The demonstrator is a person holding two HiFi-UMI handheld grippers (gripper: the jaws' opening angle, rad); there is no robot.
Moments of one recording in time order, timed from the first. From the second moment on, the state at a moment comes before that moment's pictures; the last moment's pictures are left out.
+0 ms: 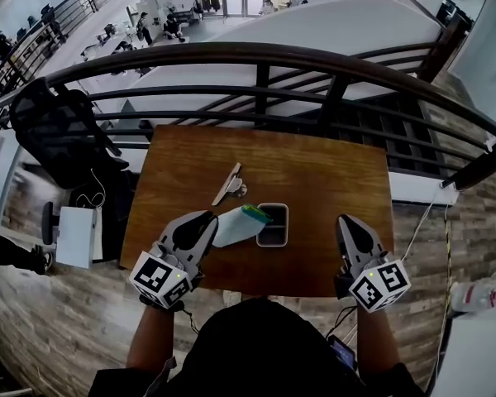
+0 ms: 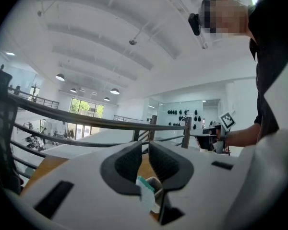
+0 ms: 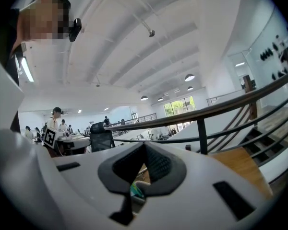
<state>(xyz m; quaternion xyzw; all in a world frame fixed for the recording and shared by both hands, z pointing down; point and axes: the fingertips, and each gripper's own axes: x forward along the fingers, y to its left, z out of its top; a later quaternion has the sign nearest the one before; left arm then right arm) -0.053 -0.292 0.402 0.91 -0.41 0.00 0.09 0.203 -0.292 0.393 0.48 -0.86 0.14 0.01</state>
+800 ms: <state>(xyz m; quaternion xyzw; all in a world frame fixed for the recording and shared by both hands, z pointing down) -0.053 -0.286 0.420 0.90 -0.42 0.02 0.10 0.184 -0.284 0.396 0.48 -0.87 0.11 0.03</state>
